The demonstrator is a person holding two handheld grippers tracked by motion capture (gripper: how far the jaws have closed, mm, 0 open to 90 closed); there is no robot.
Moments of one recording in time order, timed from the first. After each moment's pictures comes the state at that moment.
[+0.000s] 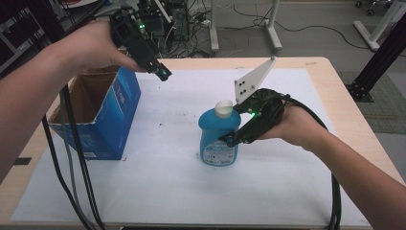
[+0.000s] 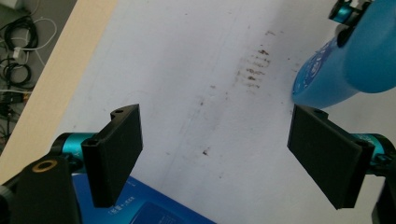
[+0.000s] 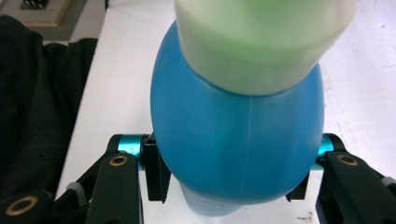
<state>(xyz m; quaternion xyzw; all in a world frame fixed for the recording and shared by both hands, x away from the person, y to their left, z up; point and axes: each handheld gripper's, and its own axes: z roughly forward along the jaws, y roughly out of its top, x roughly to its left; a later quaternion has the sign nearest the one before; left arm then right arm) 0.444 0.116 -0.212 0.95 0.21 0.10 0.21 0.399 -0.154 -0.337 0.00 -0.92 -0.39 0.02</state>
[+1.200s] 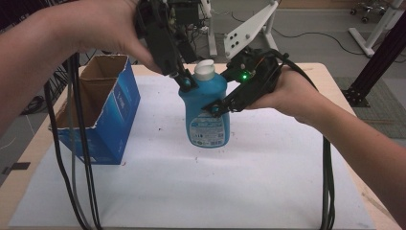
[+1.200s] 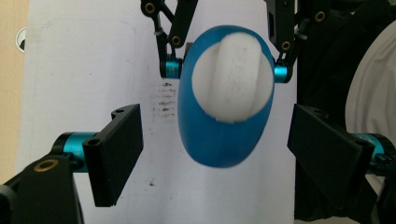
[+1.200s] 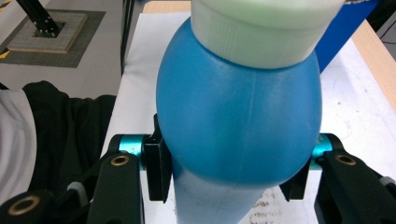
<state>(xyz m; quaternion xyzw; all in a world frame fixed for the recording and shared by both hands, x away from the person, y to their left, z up) 0.403 0.046 -0.158 0.98 0.04 0.00 0.20 0.403 -0.129 -0.246 0.03 -0.90 -0.43 0.00</state>
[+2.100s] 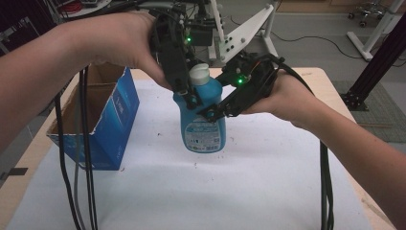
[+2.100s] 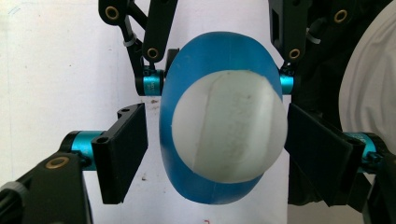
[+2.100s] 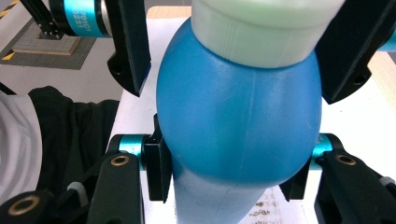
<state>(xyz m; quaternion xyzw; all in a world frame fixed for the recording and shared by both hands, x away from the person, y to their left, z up) 0.404 0.029 -0.170 0.99 0.03 -0.02 0.16 0.403 -0.124 -0.241 0.03 -0.90 -0.43 0.01</state>
